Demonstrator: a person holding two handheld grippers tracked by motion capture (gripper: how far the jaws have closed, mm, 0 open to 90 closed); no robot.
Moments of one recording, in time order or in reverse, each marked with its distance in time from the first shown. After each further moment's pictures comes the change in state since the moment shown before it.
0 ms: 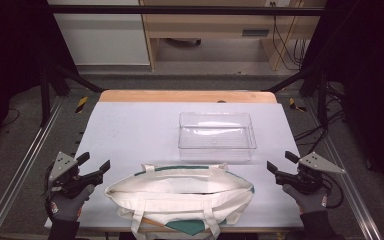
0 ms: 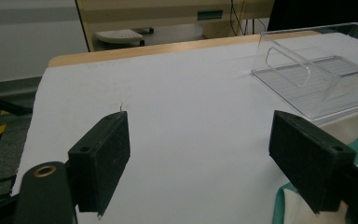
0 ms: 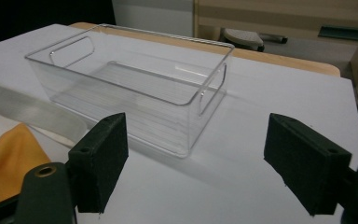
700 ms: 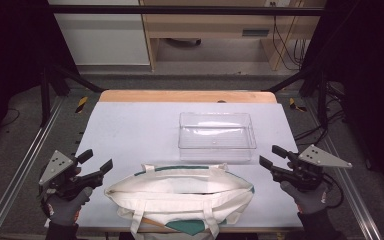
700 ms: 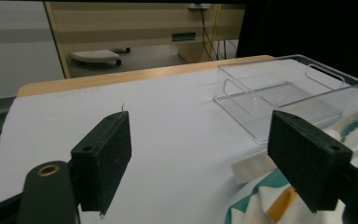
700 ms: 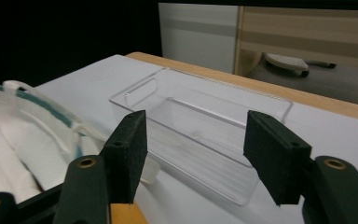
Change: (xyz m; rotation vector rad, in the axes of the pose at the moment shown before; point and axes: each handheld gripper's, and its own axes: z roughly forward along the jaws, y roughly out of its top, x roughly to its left) left arm -0.026 0.026 -0.021 -0.065 -0.104 0.016; right arm 0.041 0.053 -0.021 -0.062 0.189 -0.028
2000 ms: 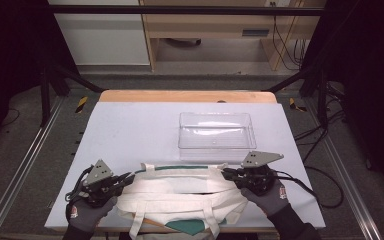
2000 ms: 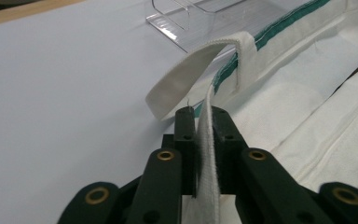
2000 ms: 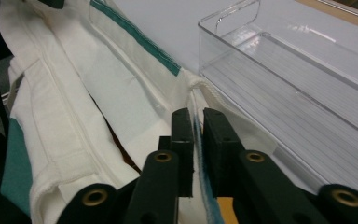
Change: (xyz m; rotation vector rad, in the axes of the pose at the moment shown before) left arm -0.039 -0.022 0.035 0.319 -0.185 0.113; right arm 0.060 -0.009 0.073 0.337 0.223 -0.137
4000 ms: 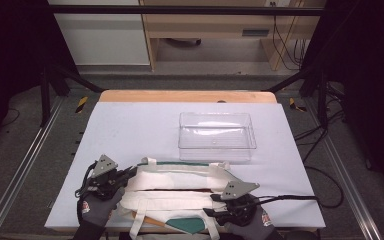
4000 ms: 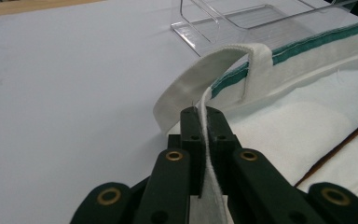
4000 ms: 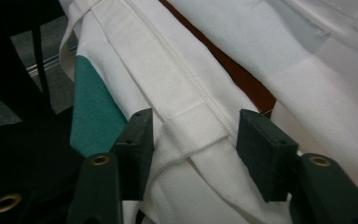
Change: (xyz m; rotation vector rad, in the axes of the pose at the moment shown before) left arm 0.002 0.004 0.021 -0.048 0.086 -0.123; right arm 0.059 -0.040 0.032 0.087 0.117 -0.022
